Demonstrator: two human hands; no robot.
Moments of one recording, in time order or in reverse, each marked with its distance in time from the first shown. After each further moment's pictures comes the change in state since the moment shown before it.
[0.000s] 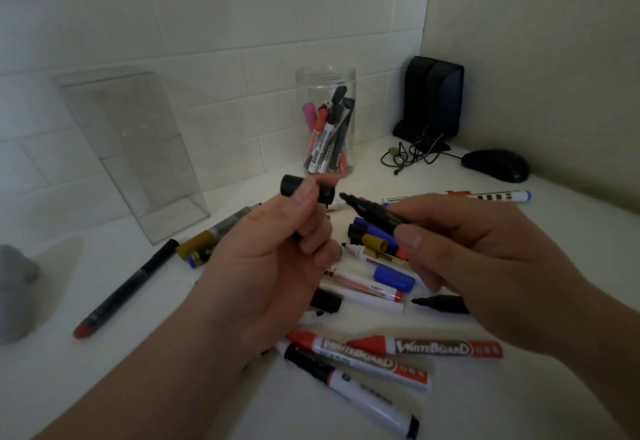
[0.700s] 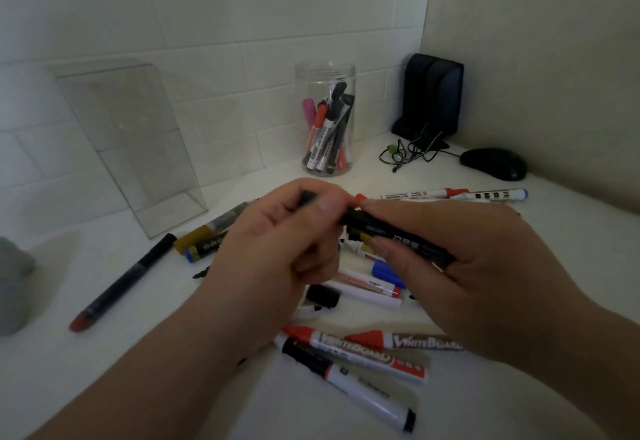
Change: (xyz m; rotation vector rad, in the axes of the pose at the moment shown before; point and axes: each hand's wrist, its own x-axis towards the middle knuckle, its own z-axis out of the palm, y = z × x) left_hand -0.005 0.004 0.004 0.410 -0.053 0.089; right_hand -0.004 0.001 0.010 -0.531 0.158 -0.291
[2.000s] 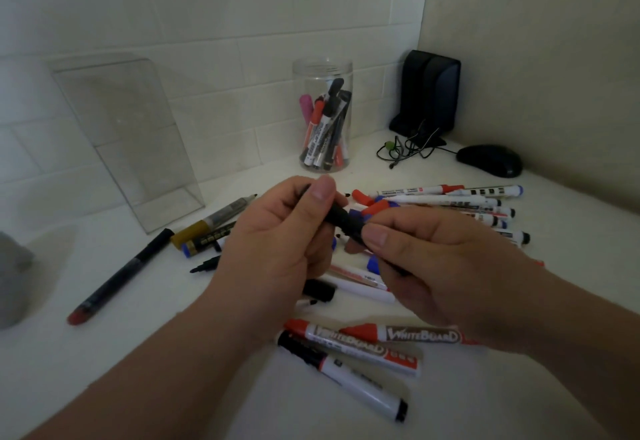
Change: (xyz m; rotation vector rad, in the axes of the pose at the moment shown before) left_hand 0.004 -0.012 0.007 -0.009 0.127 0.006; right_hand 0.008 -0.005 -0.002 0.978 -0.416 0.648
